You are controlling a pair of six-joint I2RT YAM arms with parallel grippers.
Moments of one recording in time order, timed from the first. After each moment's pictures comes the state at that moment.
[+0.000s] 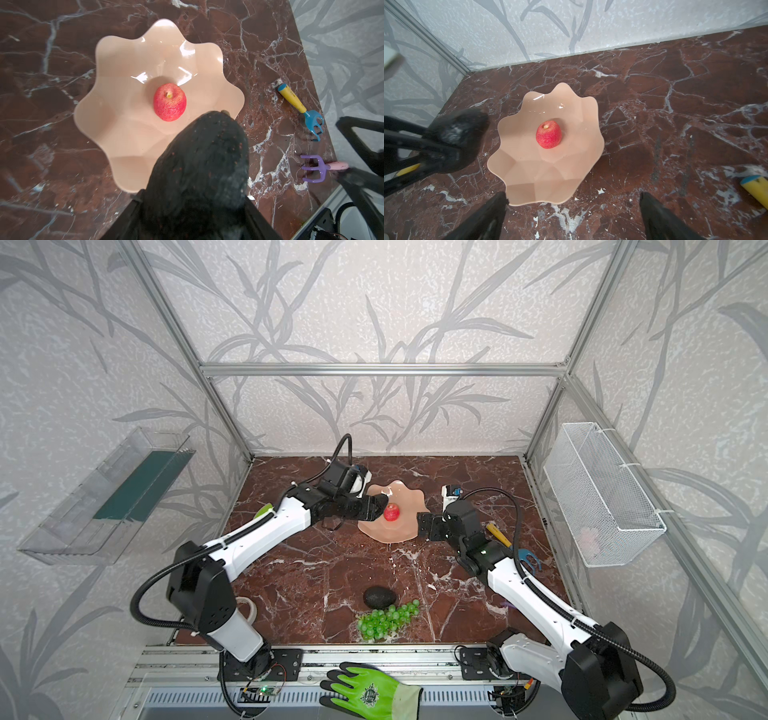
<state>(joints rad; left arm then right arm) -0.60 1.73 1.46 -0.63 0.19 -0.40 0.47 1.09 0.73 -0.15 0.10 0.42</state>
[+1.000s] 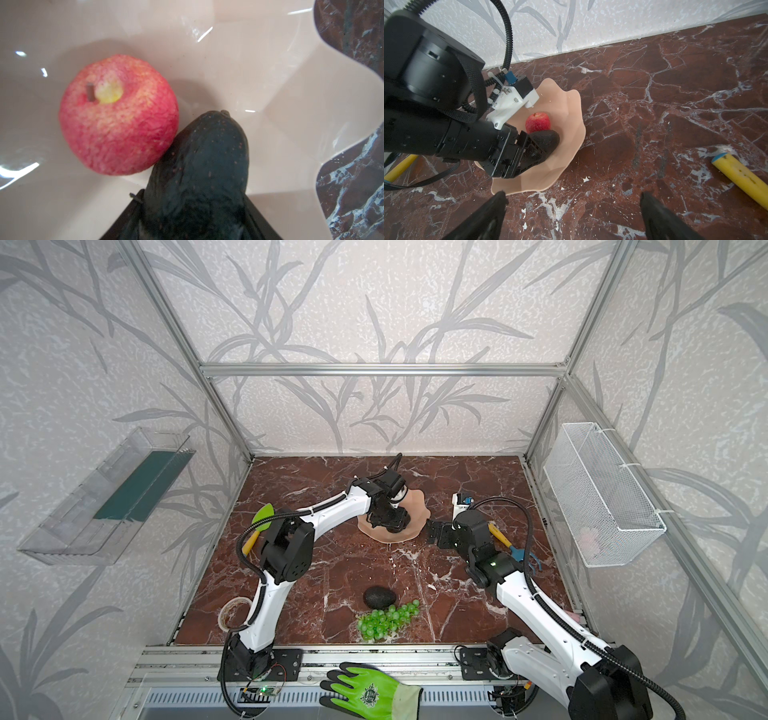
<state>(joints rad) -0.67 2.27 1.90 -0.85 0.11 -0.34 0.44 1.00 0.66 -0.16 0.10 0.42</state>
